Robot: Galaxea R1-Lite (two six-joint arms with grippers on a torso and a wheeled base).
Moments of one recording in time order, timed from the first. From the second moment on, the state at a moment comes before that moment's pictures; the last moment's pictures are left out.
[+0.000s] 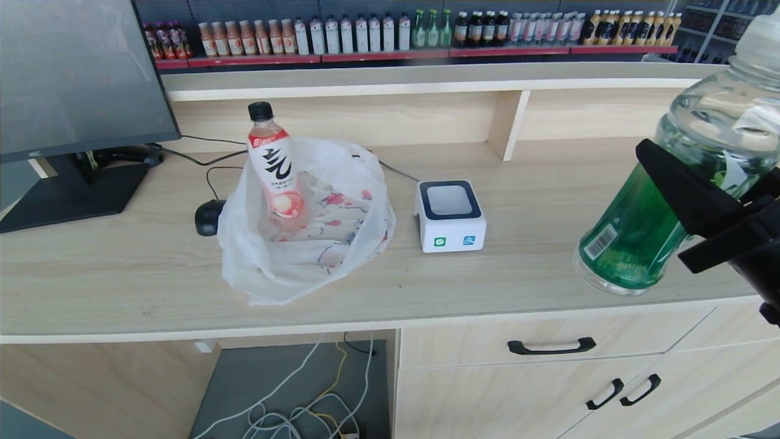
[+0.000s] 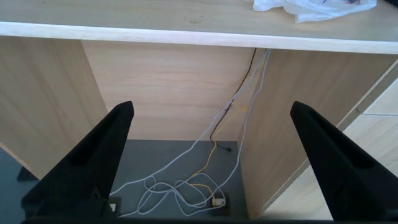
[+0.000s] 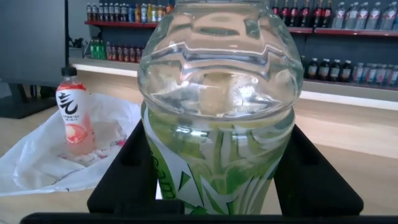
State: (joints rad) left arm 0.00 0.00 0.00 0.00 0.00 0.00; right arm 0.55 1.32 -0.37 -1.50 -0.08 -0.20
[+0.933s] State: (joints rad) left arm 0.00 0.00 0.00 0.00 0.00 0.00; right arm 0.54 1.32 -0.41 -1.43 -0.03 -0.33
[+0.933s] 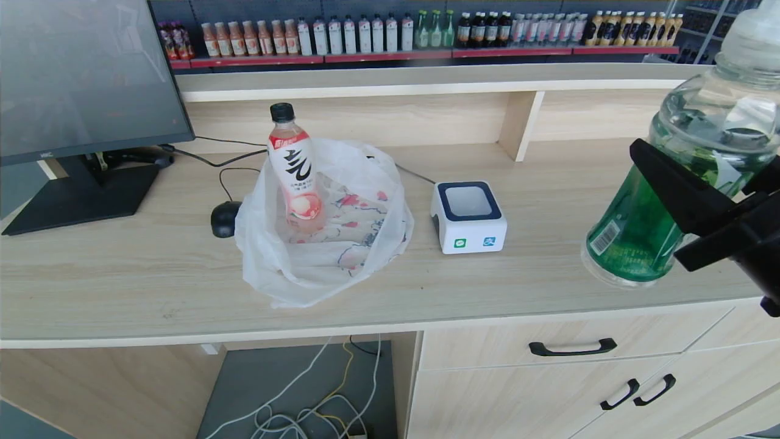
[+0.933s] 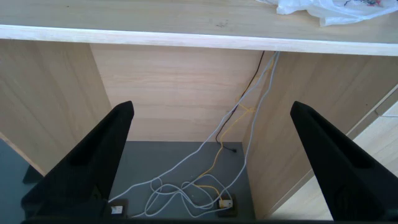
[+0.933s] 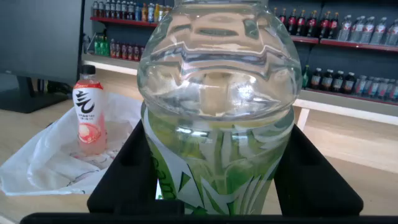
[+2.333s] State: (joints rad) left arm 0.00 0.00 0.00 0.00 0.00 0.00; right arm 0.50 1.79 -0.96 -1.37 0.40 -1.14
